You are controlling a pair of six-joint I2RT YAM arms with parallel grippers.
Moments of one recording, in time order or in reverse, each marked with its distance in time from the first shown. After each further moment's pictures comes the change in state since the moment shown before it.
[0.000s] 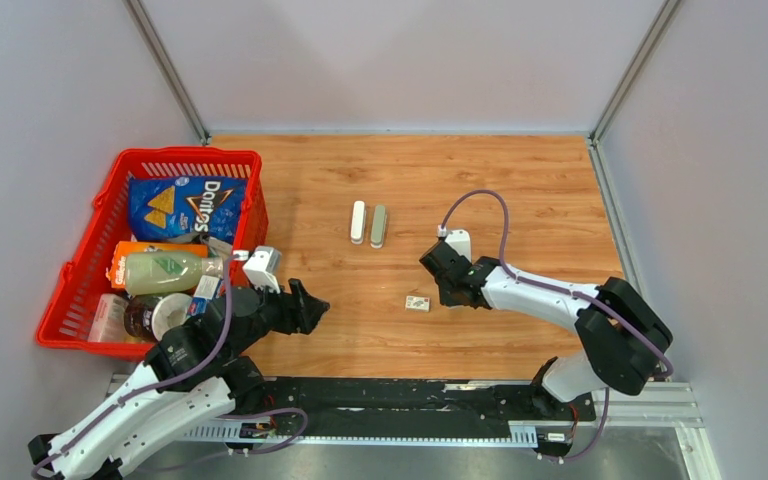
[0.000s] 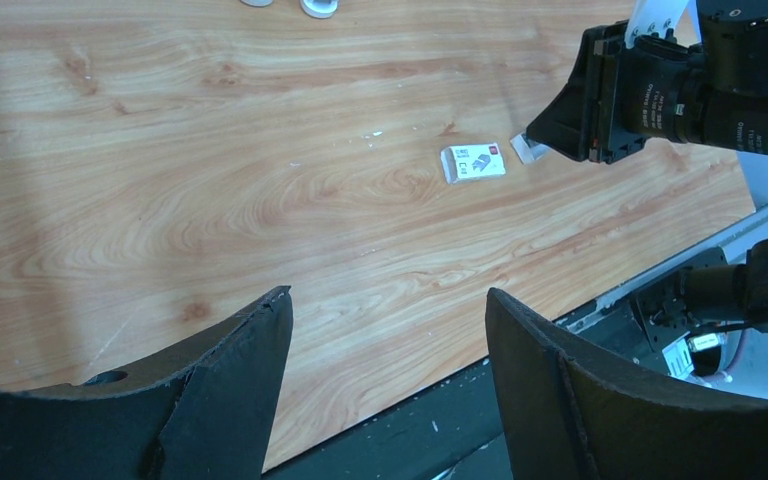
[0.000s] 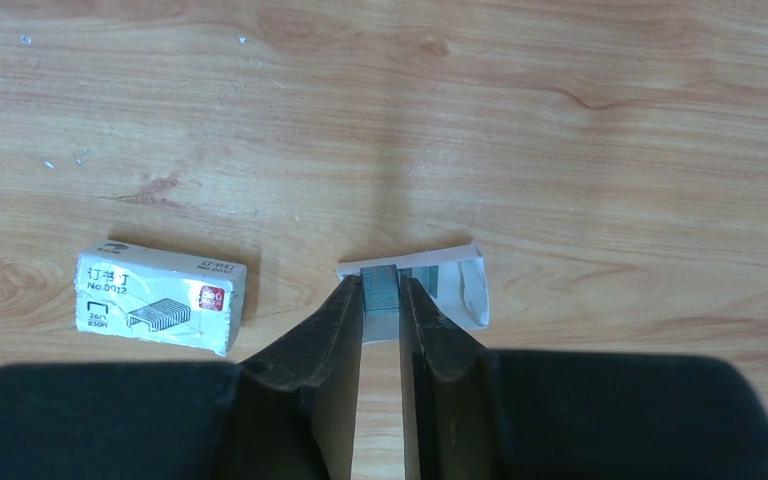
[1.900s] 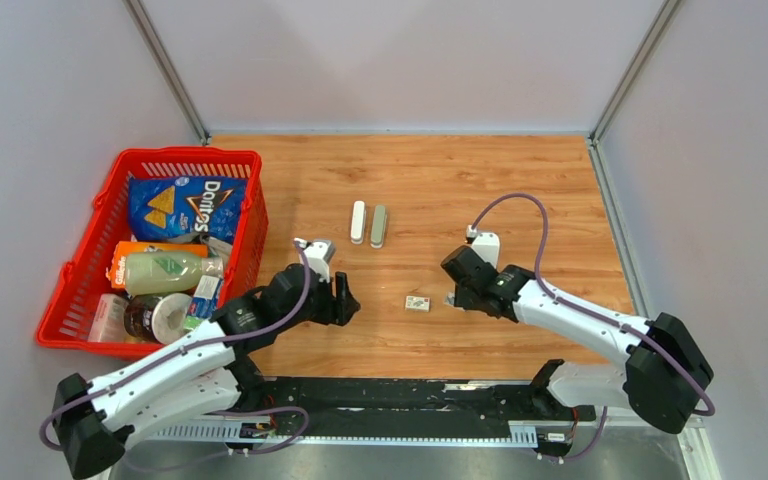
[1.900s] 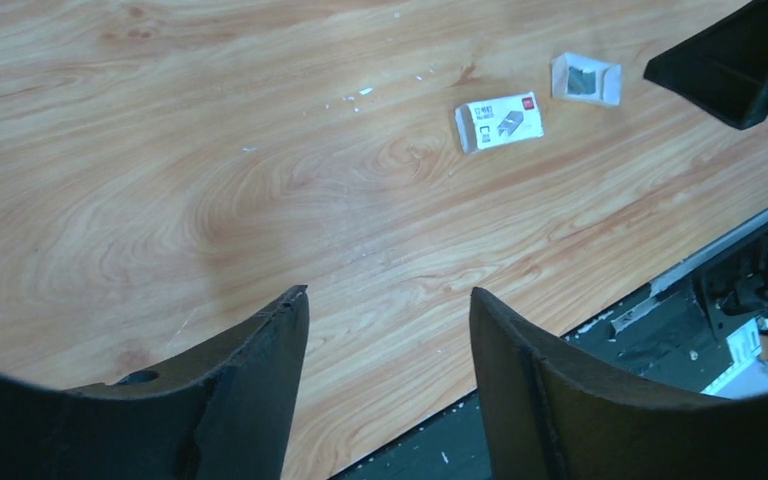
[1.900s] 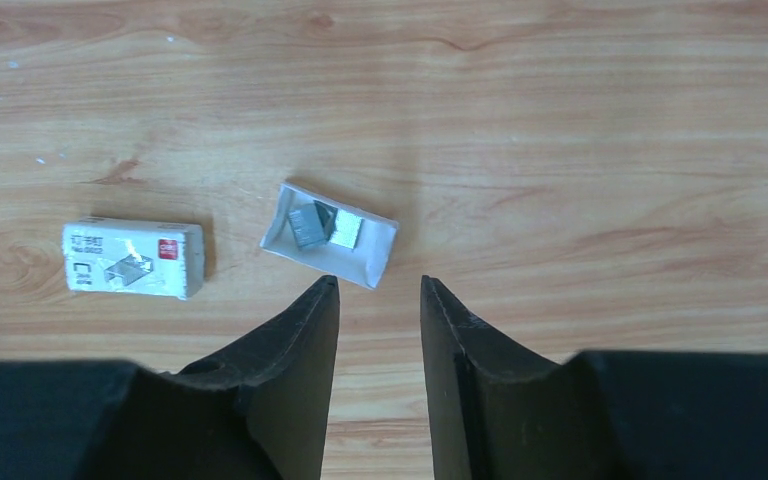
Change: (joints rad) left arm 0.000 0.366 -0.066 0.267 0.093 0.027; right arm -0.012 -0.230 -0.058 -0.121 0.051 0.107
